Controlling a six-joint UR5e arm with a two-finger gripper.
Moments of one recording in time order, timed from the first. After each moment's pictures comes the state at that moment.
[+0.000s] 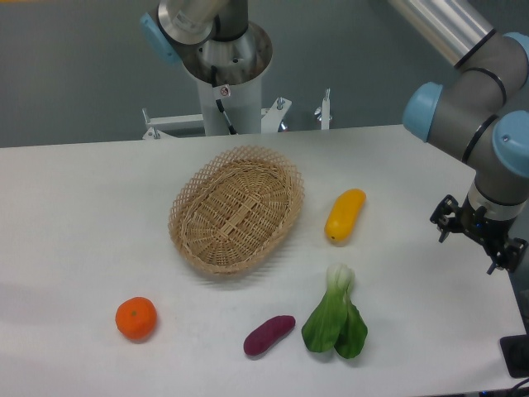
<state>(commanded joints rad) 2.76 -2.19 -1.23 -1.15 1.55 1.56</state>
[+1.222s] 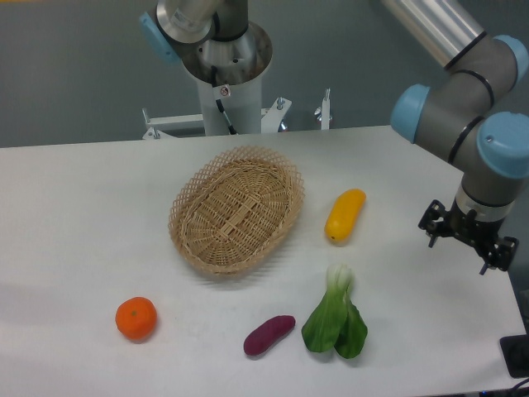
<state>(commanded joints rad) 2.71 -2.14 -1.31 -1.10 1.55 1.35</state>
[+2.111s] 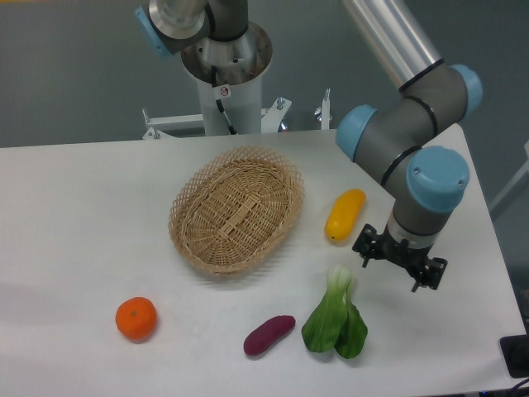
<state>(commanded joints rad) 2.60 -2.15 -1.43 -1.09 1.52 1.17</state>
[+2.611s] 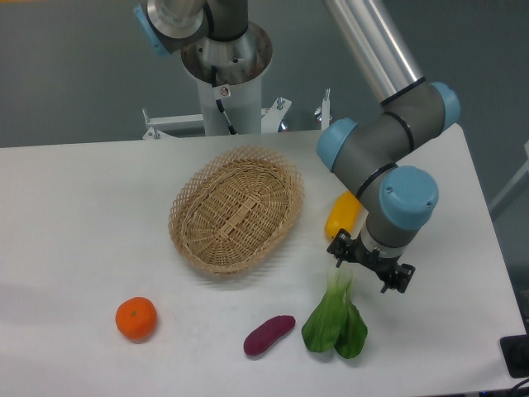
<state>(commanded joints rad) 2.57 -2.16 -1.47 -1.09 1.52 1.13</state>
